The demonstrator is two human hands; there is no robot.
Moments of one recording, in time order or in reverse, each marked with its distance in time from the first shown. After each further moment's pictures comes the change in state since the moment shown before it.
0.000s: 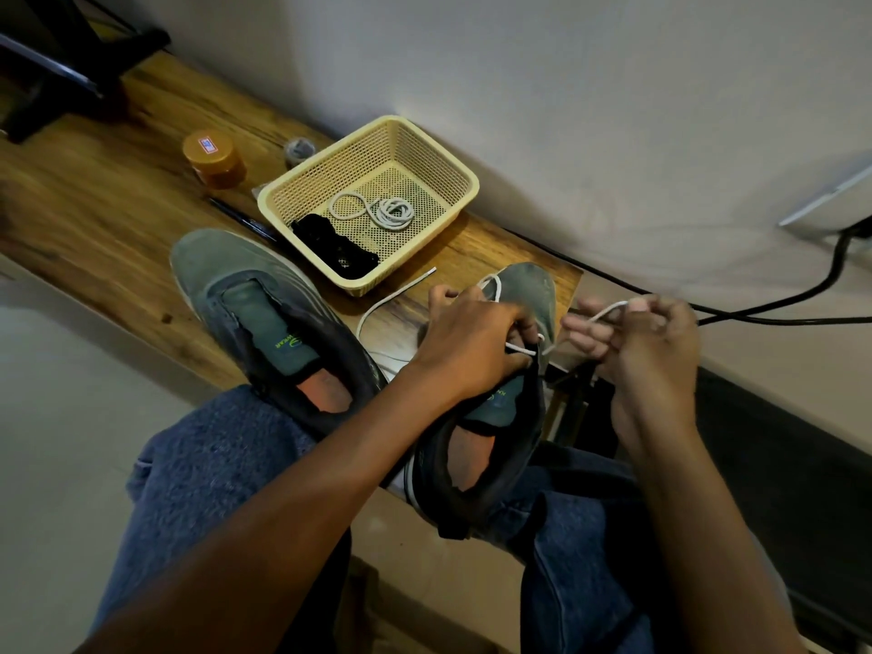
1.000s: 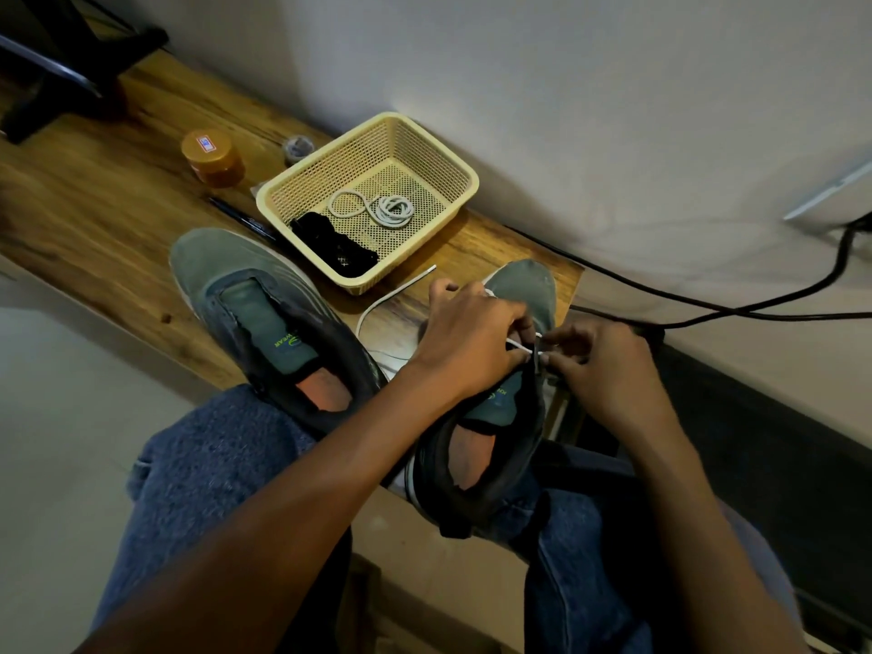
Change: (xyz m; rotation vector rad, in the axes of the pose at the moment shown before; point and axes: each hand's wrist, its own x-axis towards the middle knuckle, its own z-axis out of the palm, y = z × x) left_hand 0.001 0.000 -0.001 0.073 0.000 0.010; right_hand 0.011 0.020 -0.009 -1.089 -0.357 -0.199
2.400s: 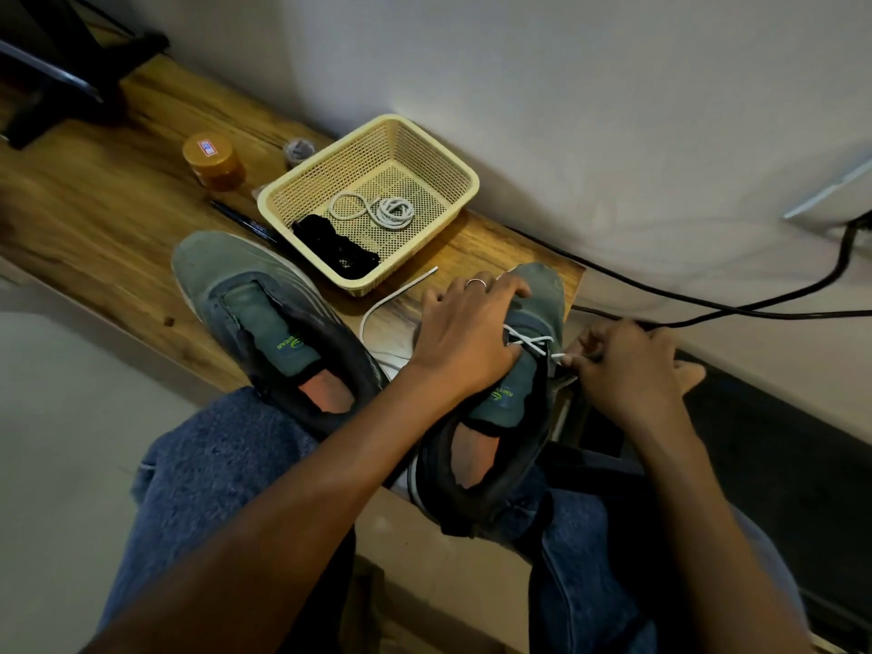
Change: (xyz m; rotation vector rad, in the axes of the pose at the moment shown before) left_hand 0.000 0.001 -0.003 -0.014 -0.039 -0.118; right_hand 0.000 0.003 -0.008 -0.173 0.020 0.154
